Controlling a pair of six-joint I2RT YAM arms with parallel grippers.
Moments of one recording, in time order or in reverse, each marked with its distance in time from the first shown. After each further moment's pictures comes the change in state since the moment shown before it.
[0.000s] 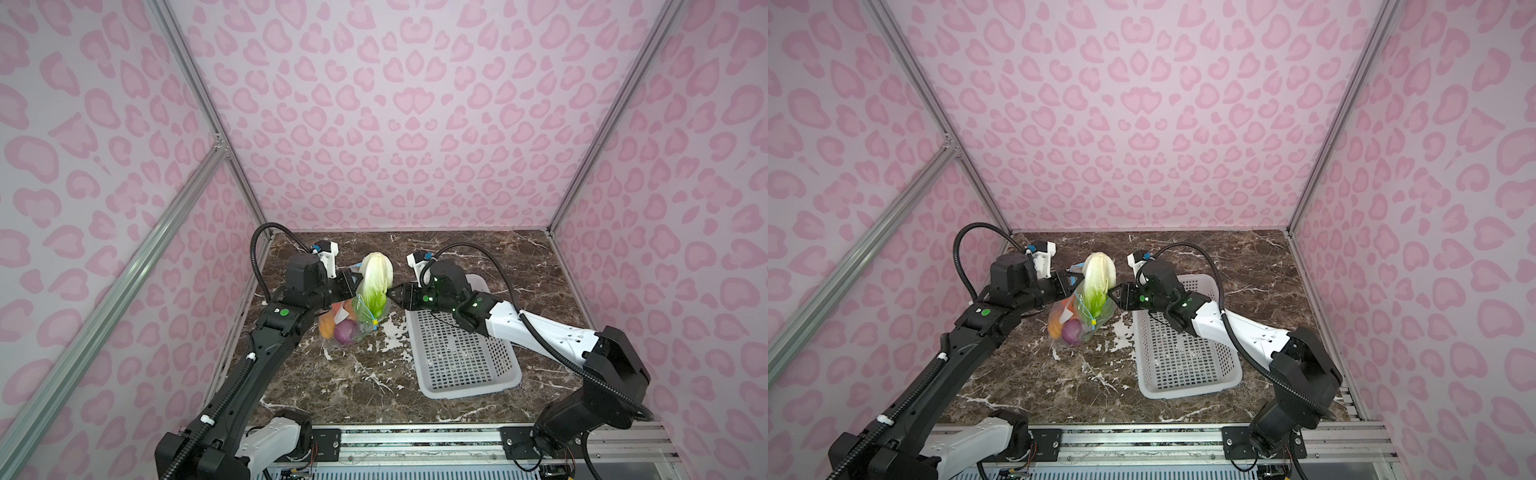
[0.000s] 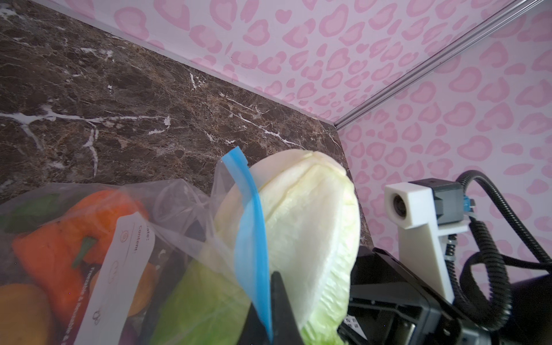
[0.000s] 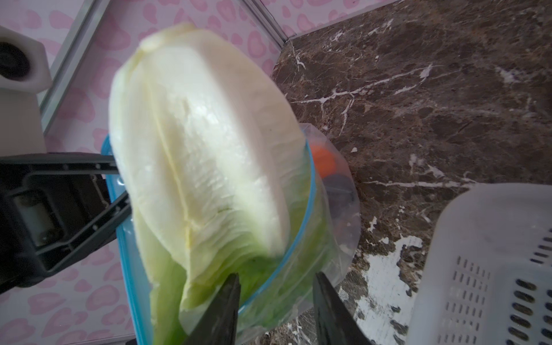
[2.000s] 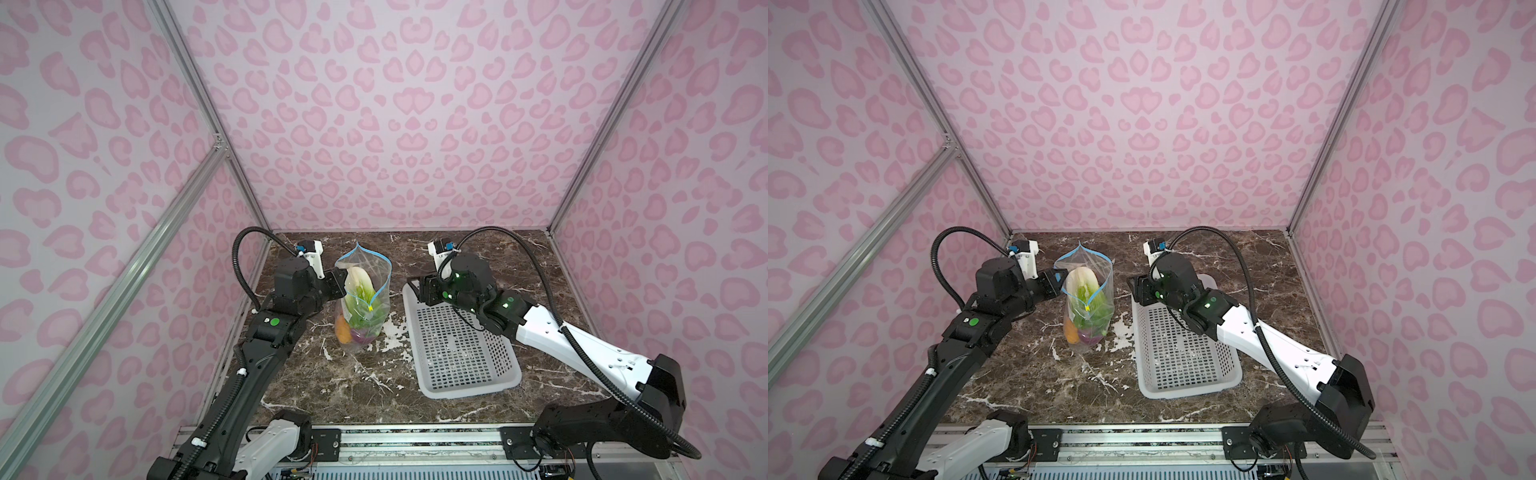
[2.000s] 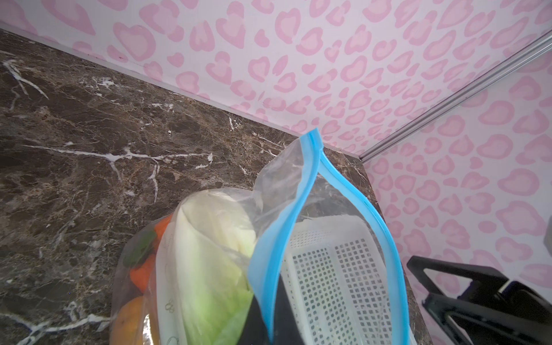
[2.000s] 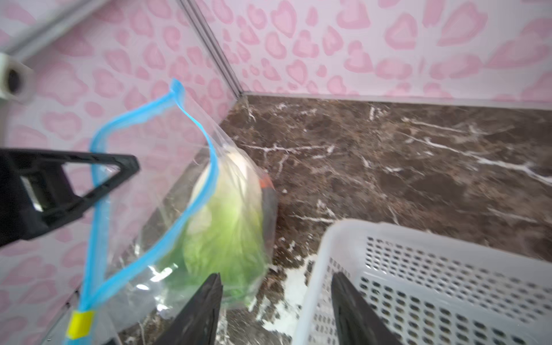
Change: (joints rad) left arm 0.035 -0.080 -0.022 0.005 -0.152 0.043; right arm 0.006 -0.212 0.036 -0.287 0.314 -0.283
